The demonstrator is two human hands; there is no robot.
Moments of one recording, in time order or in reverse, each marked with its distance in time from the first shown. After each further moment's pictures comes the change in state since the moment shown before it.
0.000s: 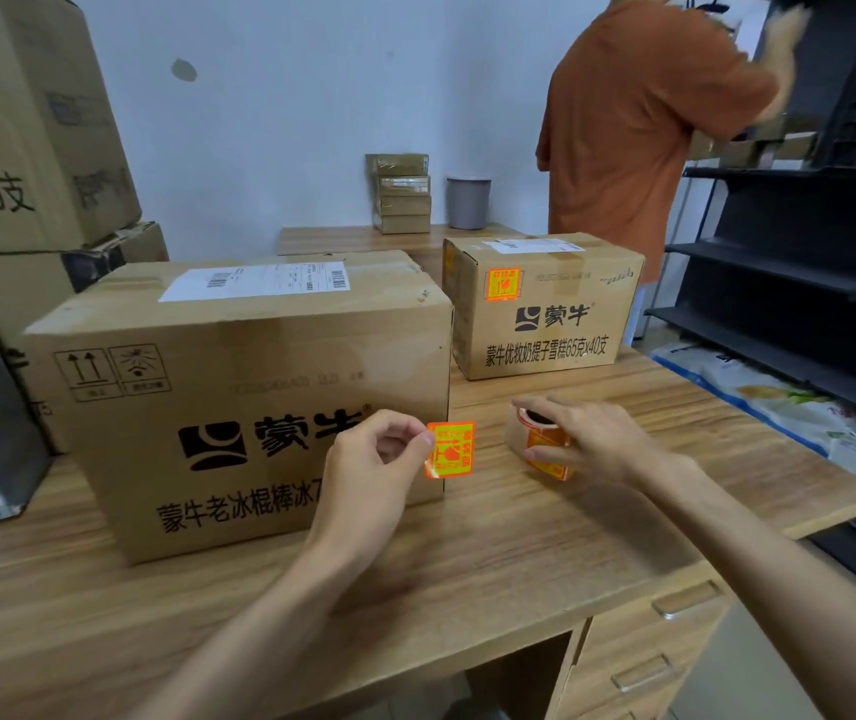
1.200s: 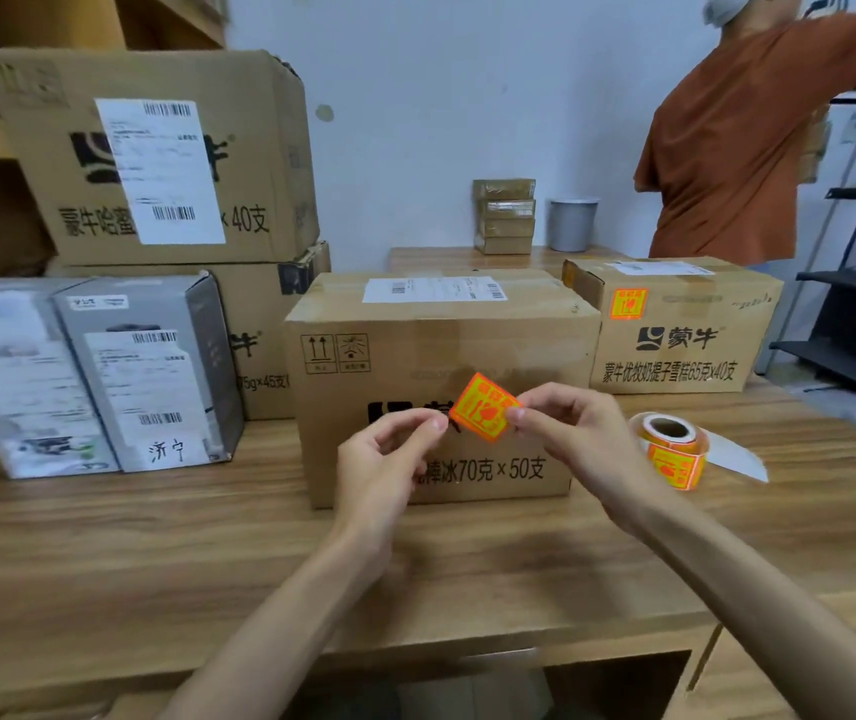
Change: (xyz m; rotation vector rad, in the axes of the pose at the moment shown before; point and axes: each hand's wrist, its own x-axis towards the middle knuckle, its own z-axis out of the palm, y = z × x) left_hand -0.035 -0.005 -0.101 -0.347 0.251 -0.150; right_hand -0.010 -0.207 -0.064 1.404 0.264 0.055
